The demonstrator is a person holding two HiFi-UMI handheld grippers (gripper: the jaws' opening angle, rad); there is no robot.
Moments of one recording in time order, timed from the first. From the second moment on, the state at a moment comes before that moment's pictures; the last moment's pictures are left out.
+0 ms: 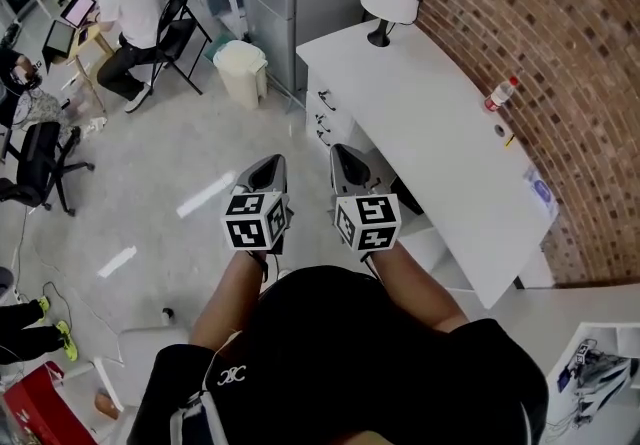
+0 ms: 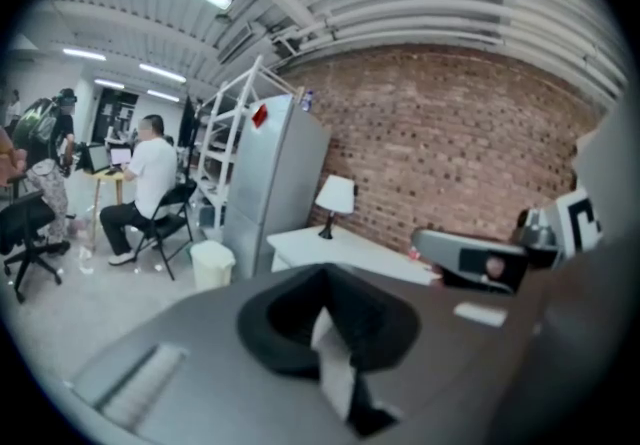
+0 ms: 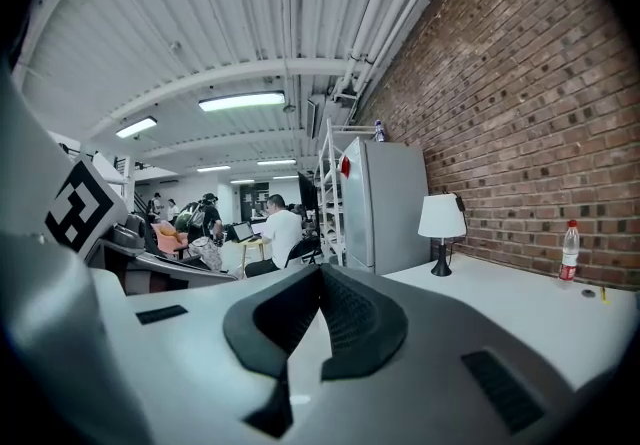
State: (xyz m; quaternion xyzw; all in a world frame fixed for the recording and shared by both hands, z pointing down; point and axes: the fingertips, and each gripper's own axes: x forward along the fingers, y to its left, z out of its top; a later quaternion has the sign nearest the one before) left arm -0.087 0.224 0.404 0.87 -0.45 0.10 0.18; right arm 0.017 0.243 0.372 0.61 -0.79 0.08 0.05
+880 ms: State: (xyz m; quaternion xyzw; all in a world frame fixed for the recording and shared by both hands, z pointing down) left arm -0.132 0.186 0.436 0.87 -0.43 0.11 0.22; right arm -0.016 0.201 0.402 0.63 -0.76 0.11 0.07
